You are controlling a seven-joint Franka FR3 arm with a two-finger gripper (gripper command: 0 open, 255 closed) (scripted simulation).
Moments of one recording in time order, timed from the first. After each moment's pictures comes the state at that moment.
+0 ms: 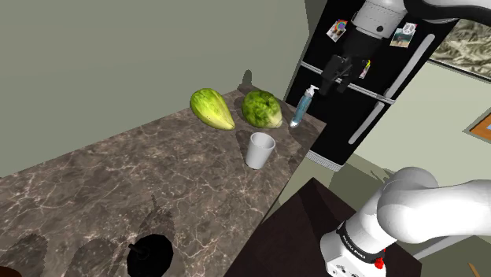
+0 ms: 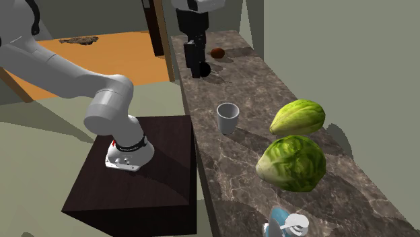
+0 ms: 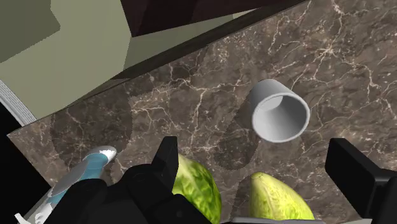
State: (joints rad) arm -0.02 -0.79 -0.01 -2.28 -0.03 1.56 0.16
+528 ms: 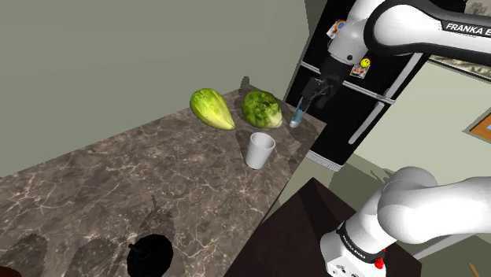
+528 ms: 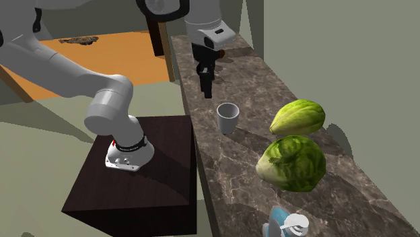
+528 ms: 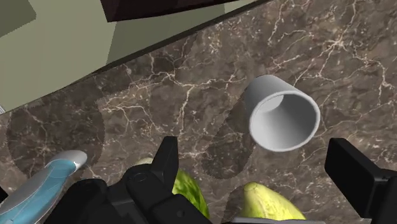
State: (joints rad) arm 0.00 -0.75 -0.04 -2.44 -0.01 1.77 0.12
